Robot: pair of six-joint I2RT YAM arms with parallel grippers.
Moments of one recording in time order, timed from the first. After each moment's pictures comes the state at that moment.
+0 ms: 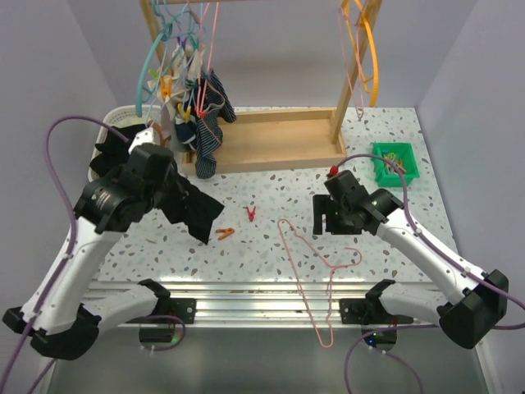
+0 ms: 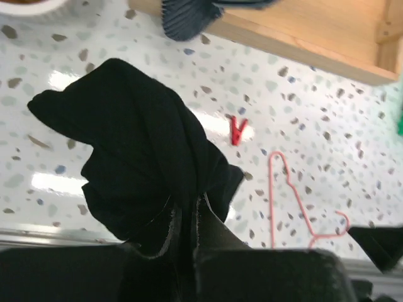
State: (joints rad) left arm -0.60 1.04 1.50 -1.26 -0.36 -0.83; right arm 0.61 1.13 1.01 -1.00 0.11 0.58
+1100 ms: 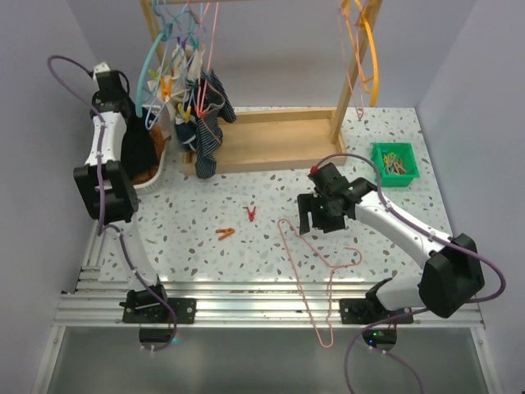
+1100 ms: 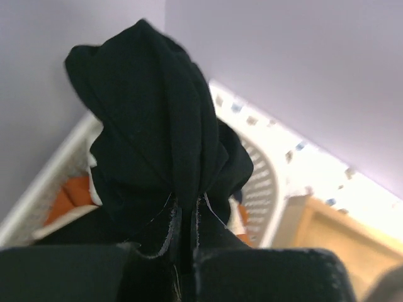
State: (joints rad) left arm 0.23 2.11 2.06 -0.43 -0.20 -0.32; right arm 0.58 1.33 1.02 -0.86 -0.07 0.47
